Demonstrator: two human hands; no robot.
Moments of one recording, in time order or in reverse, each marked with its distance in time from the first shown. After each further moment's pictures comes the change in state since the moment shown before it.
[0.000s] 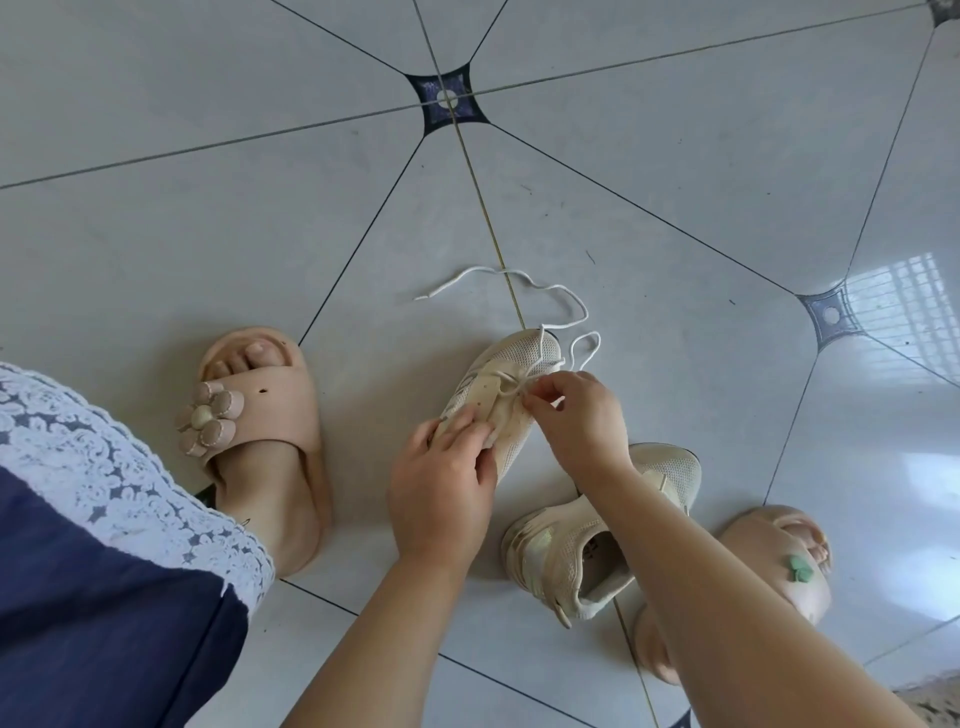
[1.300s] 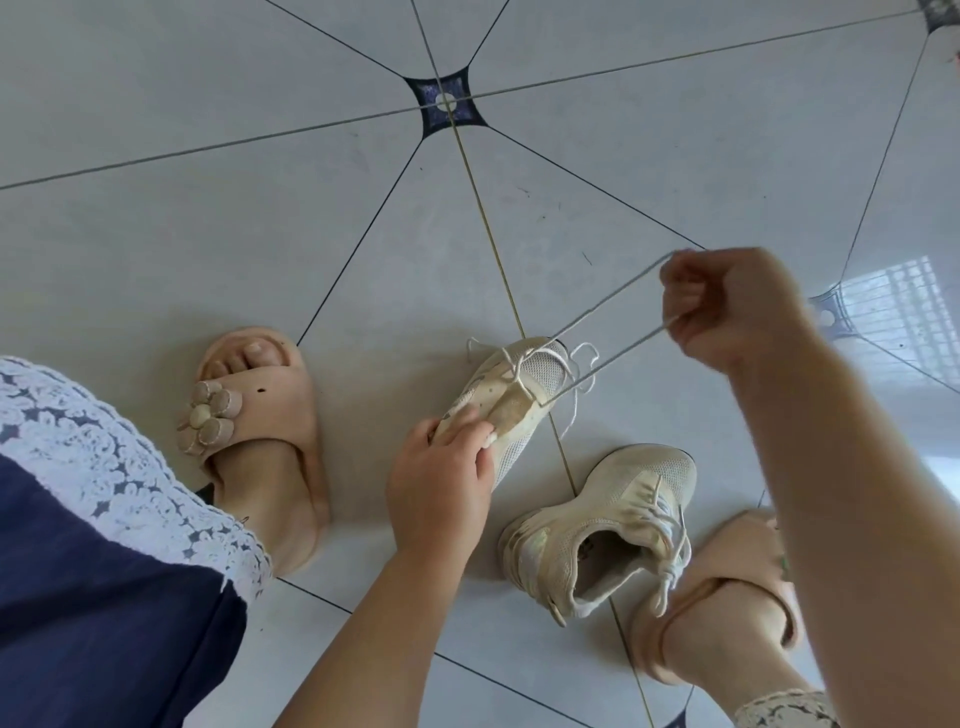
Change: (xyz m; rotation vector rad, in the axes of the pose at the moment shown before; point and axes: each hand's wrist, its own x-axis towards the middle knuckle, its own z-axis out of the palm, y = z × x) left_hand 0.003 0.003 0.000 0.029 0.013 -0.005; right_hand 0.049 -0.039 -0.129 1.251 0.002 0.472
